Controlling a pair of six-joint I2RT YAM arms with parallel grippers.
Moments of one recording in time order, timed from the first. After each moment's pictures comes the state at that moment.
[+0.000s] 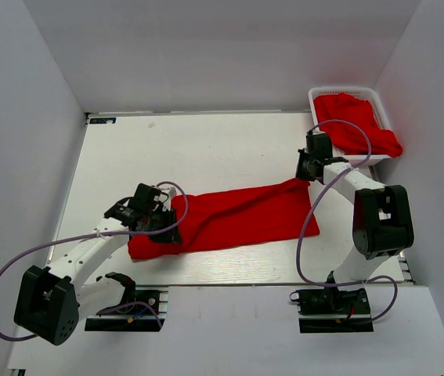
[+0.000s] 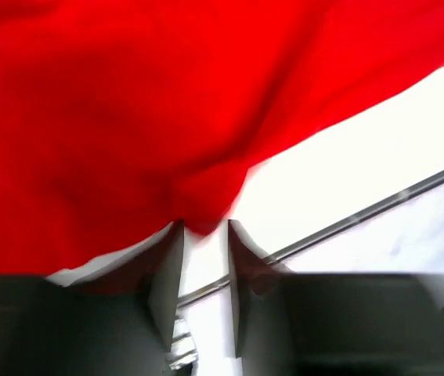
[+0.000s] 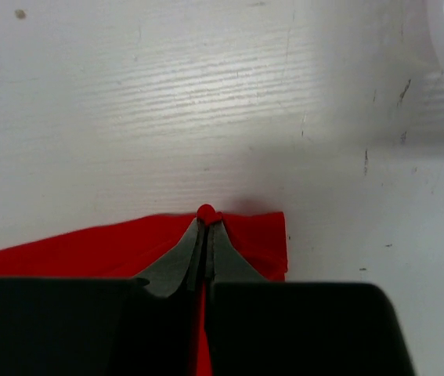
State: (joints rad) left arm -0.42 1.08 0.64 -0.65 0.30 -0.37; right arm 0.18 1.68 1.08 -0.24 0.08 0.24
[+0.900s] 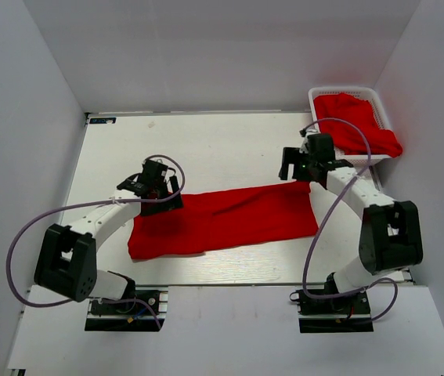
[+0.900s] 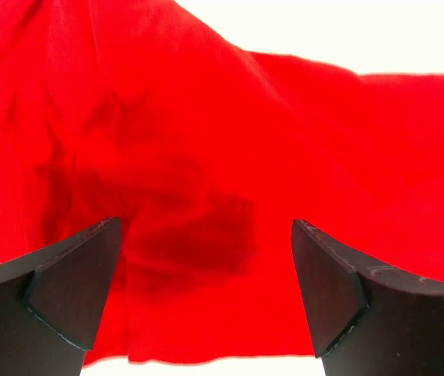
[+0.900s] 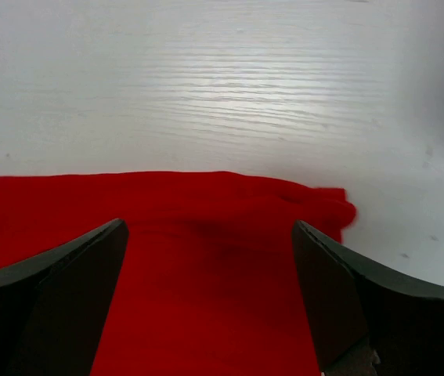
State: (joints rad) left arm -0.38 1.36 0.84 -0.54 -0.12 -0.52; right arm 0.21 1.52 1.01 -0.28 -0.07 0.20
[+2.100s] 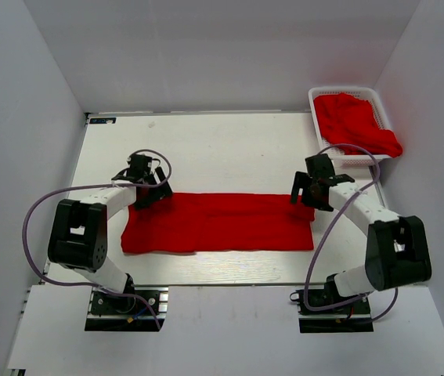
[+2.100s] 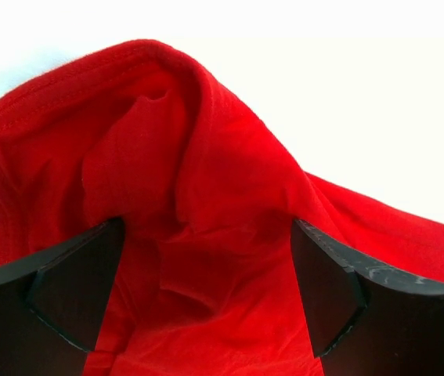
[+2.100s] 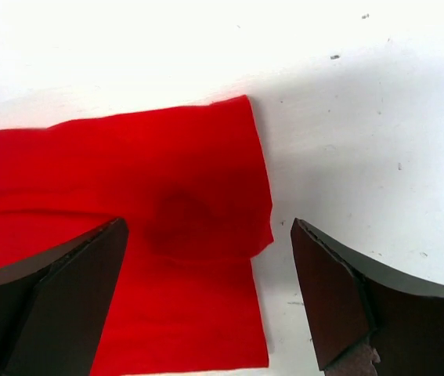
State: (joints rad) left arm -0.17 1.59 0.86 -0.29 -0.07 -0.54; right arm 0.25 1.44 0.86 -0.52 0.17 0.39
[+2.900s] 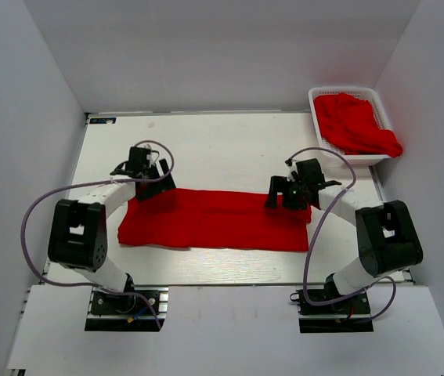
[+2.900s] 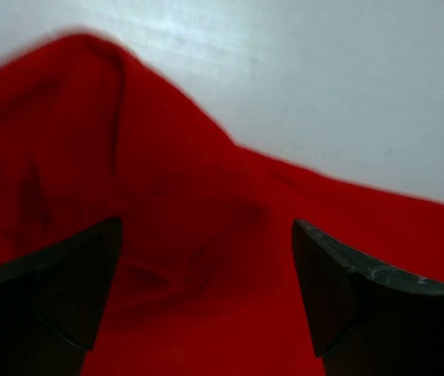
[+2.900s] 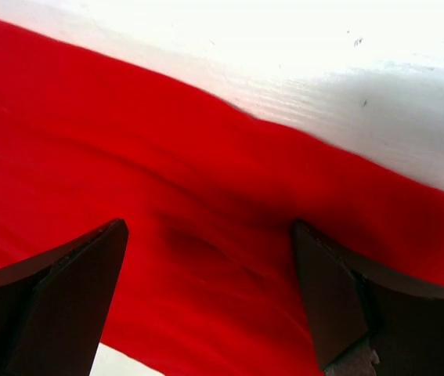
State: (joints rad) left arm -0.16 1.56 0.97 -0.30 0.01 -0.46; right arm 0.30 1.55 0.79 -0.23 -0.30 0.26
